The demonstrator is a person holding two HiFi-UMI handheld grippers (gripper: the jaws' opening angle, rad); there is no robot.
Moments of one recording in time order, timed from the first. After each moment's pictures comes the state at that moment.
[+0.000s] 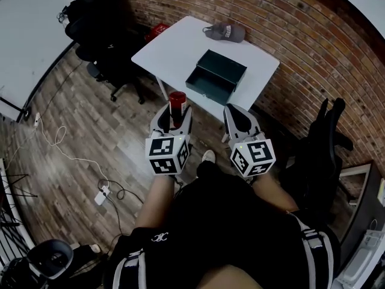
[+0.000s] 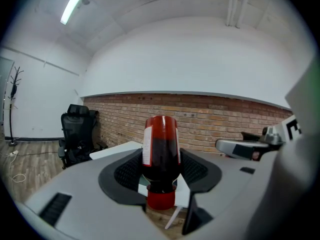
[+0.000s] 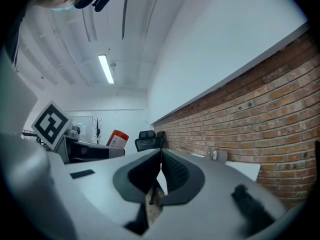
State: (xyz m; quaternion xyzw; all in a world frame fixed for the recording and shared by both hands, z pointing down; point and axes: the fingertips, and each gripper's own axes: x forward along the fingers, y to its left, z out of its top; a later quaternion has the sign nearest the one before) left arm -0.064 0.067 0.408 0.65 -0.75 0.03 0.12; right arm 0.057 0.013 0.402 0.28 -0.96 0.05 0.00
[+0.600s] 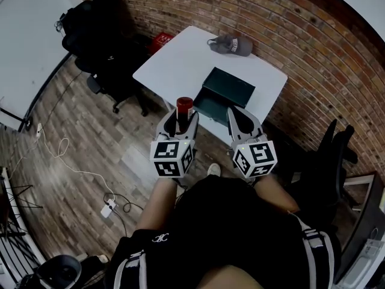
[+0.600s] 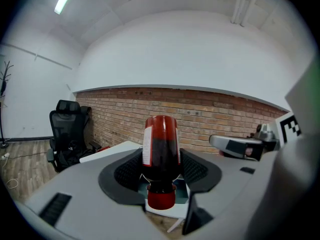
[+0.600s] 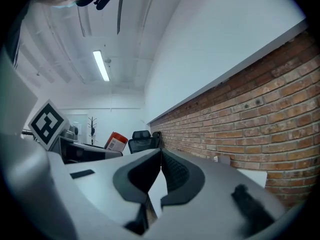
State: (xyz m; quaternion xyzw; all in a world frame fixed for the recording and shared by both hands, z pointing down) left arm -0.125 -0.029 0.406 0.68 -0.72 0.04 0.13; right arm -0.015 -0.085 0.393 0.29 -0.95 0.05 0.01
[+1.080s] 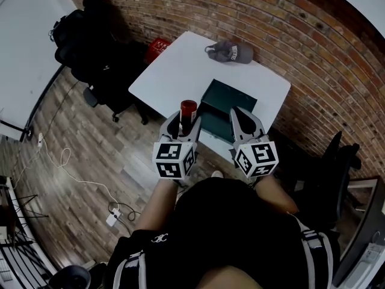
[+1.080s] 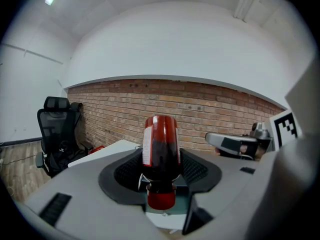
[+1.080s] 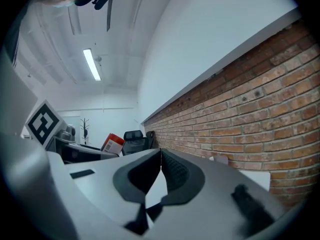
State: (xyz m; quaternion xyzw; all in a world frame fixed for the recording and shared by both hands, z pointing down) left arm -0.147 -0.119 0.417 0.70 -0.70 0.06 0.15; right arm -0.037 -0.177 0.405 0.32 -0.95 0.07 0.01
